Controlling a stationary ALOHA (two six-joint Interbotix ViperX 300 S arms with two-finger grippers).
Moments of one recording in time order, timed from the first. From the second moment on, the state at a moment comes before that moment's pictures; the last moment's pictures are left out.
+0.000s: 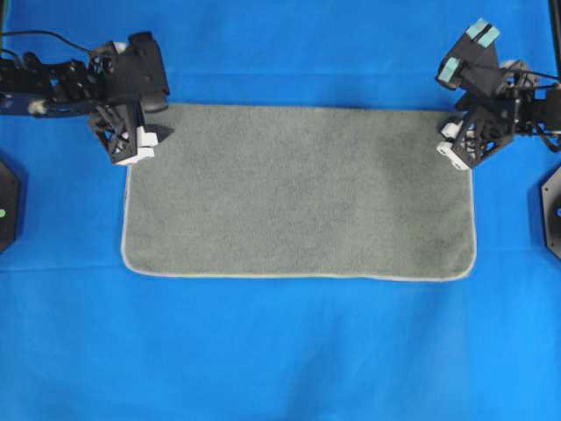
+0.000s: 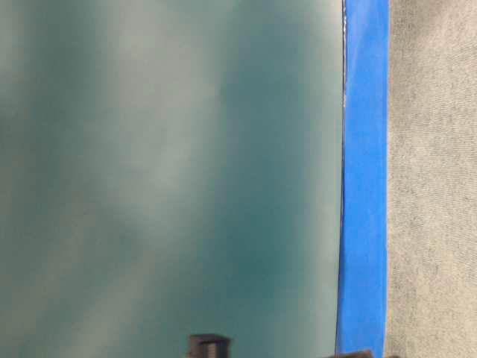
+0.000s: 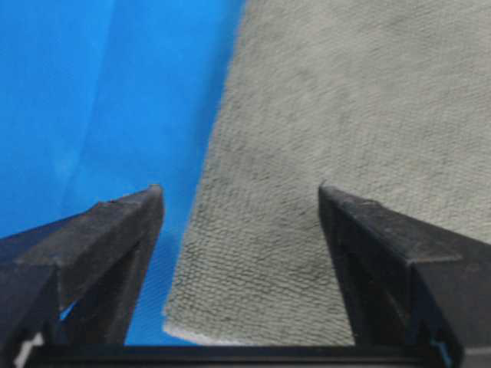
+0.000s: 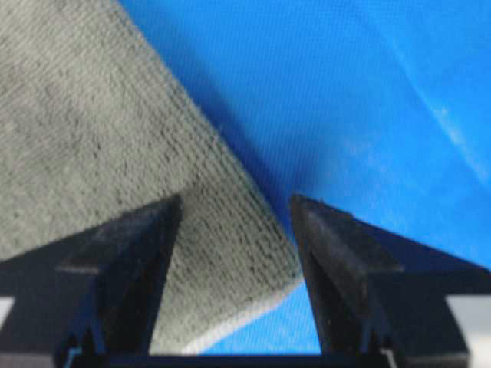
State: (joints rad) left arm 0.46 -0.08 0.96 -0.02 0.06 0.29; right arm -0.47 -0.22 1.08 -0.57 0.31 0.72
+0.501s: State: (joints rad) left arm 0.46 -0.04 0.93 -0.02 0.20 0.33; right arm -0.47 -0.24 1.09 -0.58 0.27 0.72
